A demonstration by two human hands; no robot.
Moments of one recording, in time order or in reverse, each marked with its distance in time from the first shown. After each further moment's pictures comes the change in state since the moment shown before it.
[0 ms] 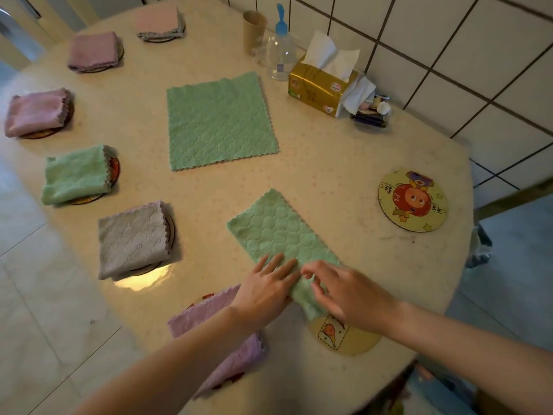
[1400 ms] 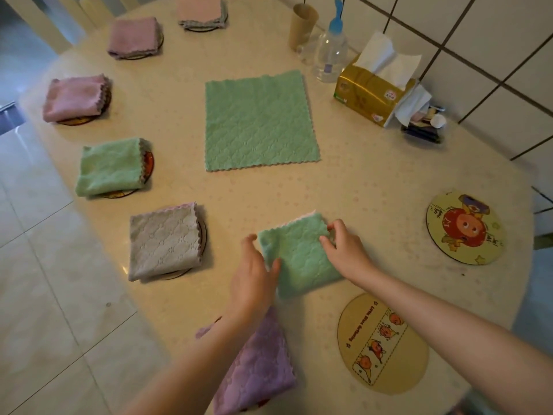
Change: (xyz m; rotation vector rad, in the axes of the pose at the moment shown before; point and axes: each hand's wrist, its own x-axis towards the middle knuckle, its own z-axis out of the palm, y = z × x) left_hand -0.003 -0.061 -0.026 -0.773 0.208 -1.069; right_hand 0.134 0.042 0.029 0.309 0.124 0.657
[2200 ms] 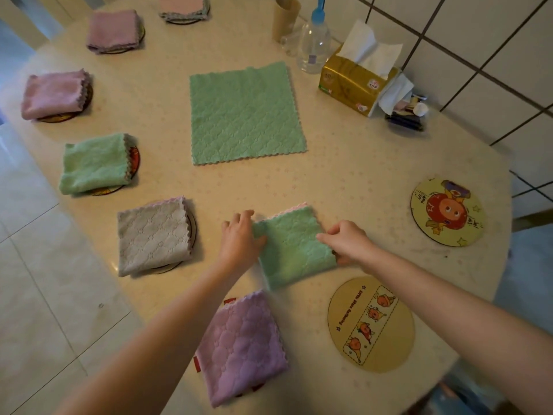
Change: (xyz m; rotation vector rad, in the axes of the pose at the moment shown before) left_hand 0.049 0.015 -0.016 0.310 -0.108 0.173; right_hand -0.011 -0.003 -0.025 0.139 -0.082 0.349
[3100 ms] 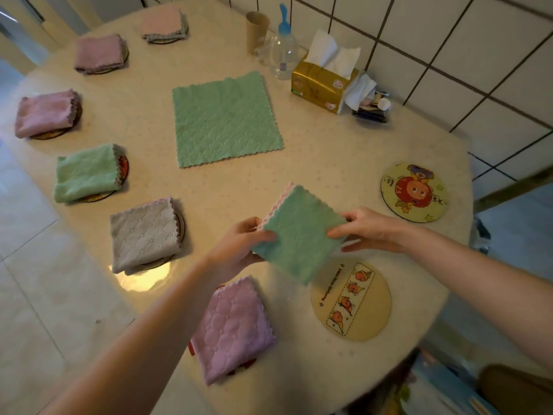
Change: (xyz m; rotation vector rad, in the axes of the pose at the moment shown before) left_hand -0.062 0.040 -0.020 -1.063 -0.498 -0.162; right_hand -0.051 0.033 -0.074 0.175 -0.374 -0.088
